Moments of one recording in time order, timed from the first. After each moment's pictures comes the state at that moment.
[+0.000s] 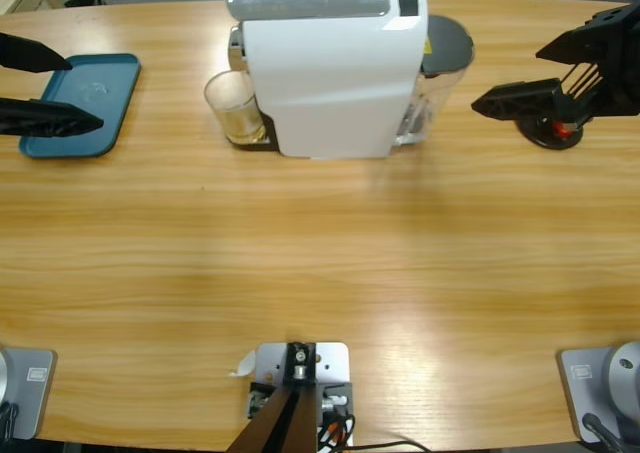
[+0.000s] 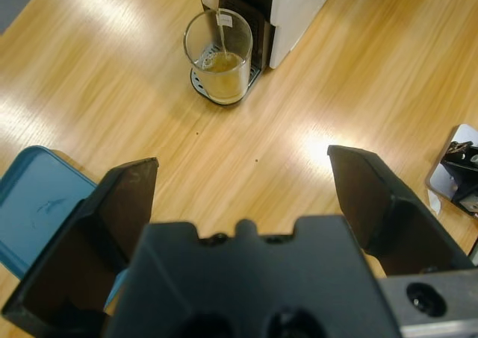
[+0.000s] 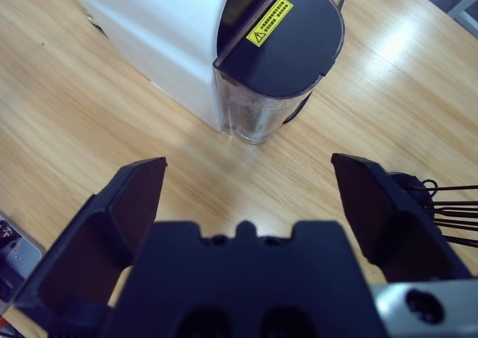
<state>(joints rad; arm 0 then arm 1) -0.39 1.30 -1.05 0.62 -0.35 0.43 0.67 1.29 -1.03 0.57 -0.07 -0.02</state>
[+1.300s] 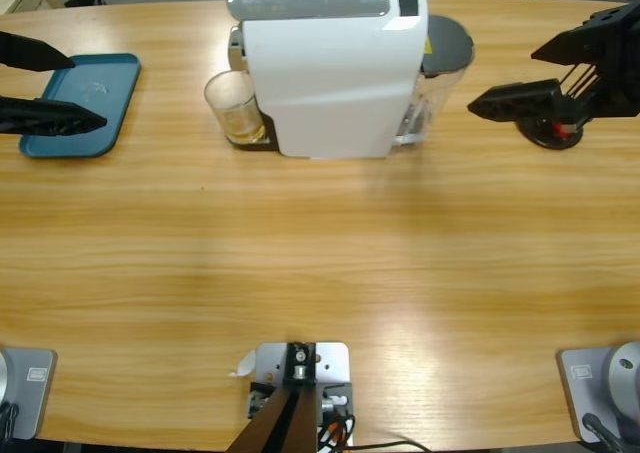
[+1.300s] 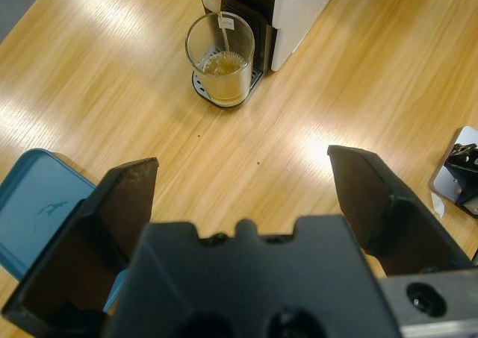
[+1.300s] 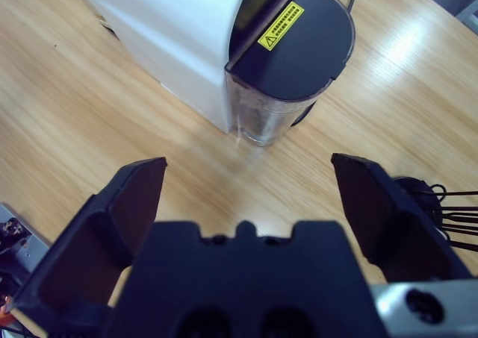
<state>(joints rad) -0.39 1.30 -1.04 0.59 -0.35 0.43 0.68 1.29 -1.03 0.56 -0.04 -0.02</state>
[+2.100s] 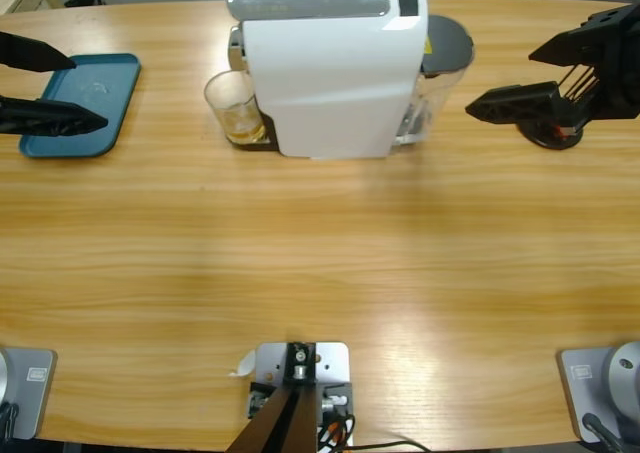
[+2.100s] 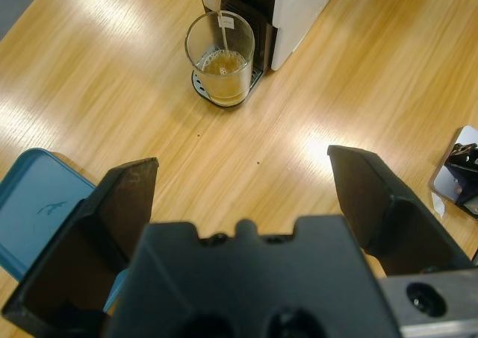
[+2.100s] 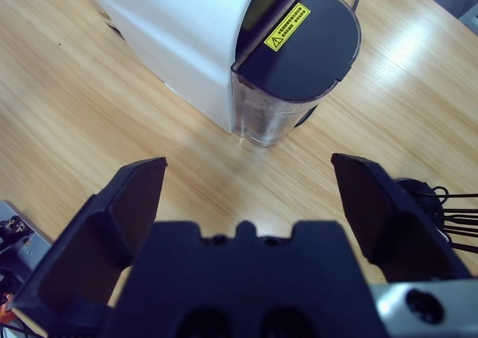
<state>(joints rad) -0.39 1.31 -1.04 0.59 -0.35 0.43 0.69 1.29 -1.03 0.56 -0.04 -0.02</state>
